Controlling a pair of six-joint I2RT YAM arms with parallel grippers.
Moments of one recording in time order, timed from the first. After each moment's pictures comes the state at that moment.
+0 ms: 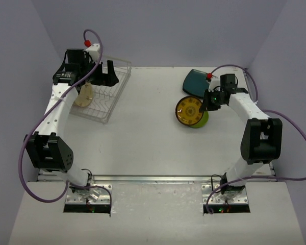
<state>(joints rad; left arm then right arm) 0.00 1.56 1.60 -0.65 0.40 0.00 0.00 1.69 1.22 -0.54 -0.43 -0.06</state>
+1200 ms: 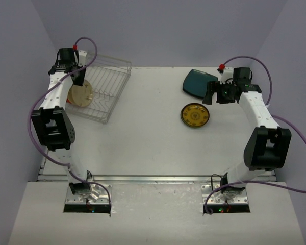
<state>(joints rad) 0.16 1.86 1.77 -0.67 -0.11 0.34 -0.09 1.62 1.31 -0.58 -0.37 -0.11</state>
